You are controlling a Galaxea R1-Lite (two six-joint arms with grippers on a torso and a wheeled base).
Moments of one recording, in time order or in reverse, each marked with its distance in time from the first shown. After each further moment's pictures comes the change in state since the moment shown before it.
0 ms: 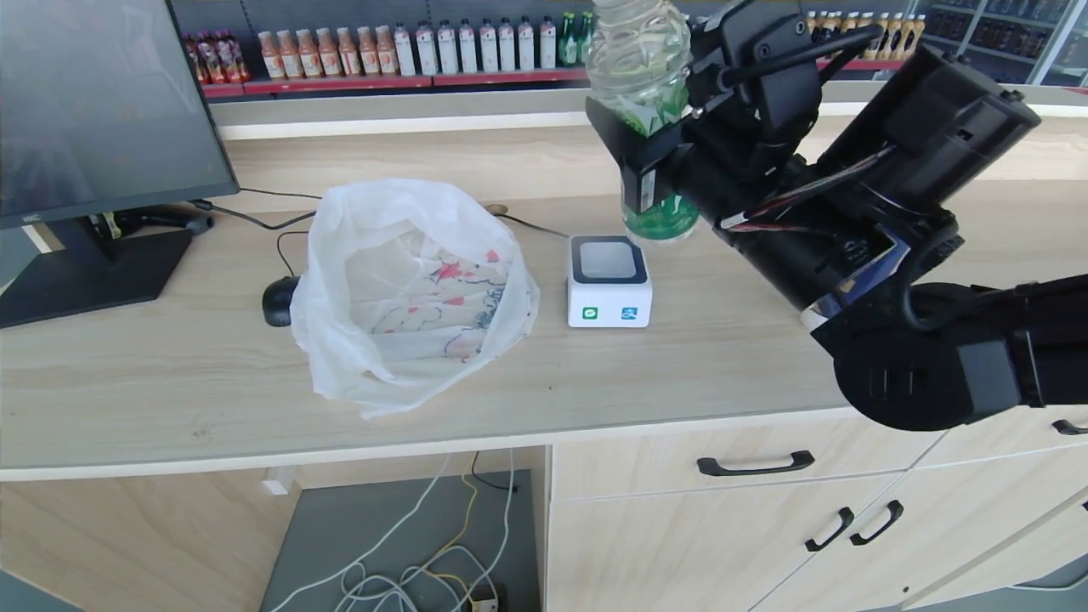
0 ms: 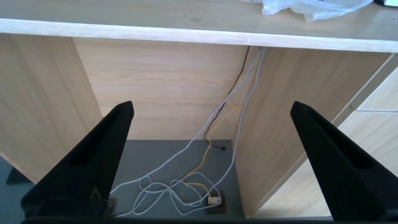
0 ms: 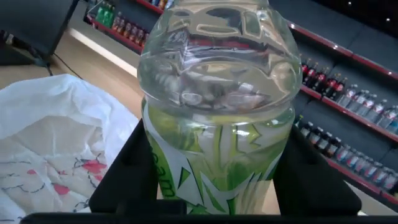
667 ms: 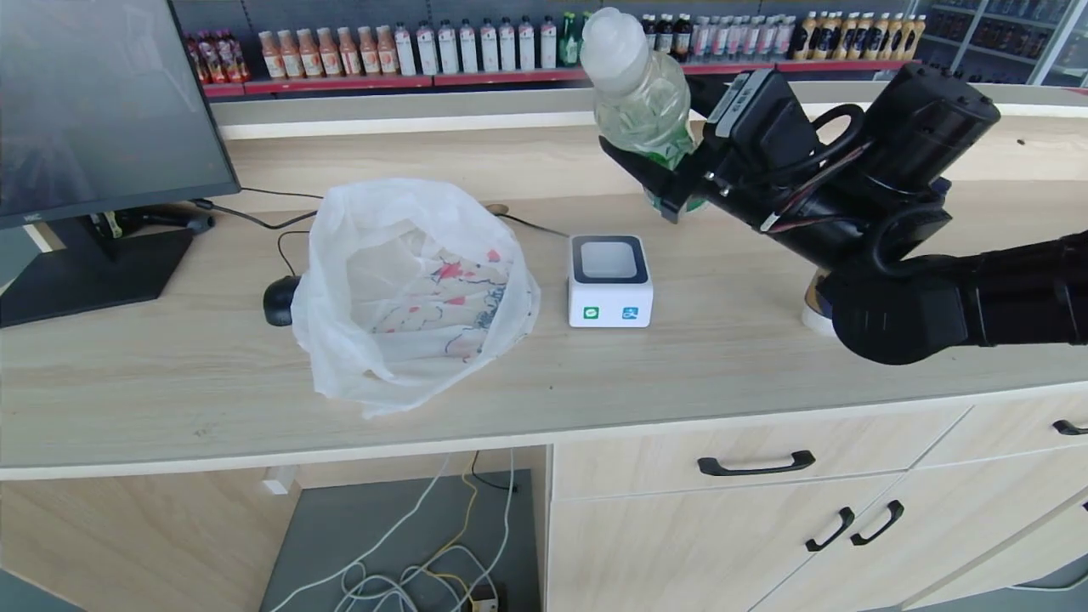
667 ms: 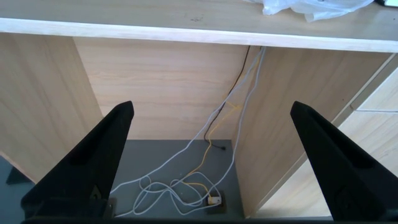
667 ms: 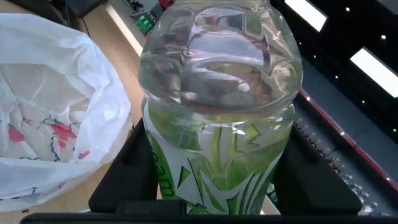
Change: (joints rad) left arm 0.000 0.000 0.000 0.000 0.000 0.000; right arm -0.201 0.093 -0.130 0.050 0.496 -0.224
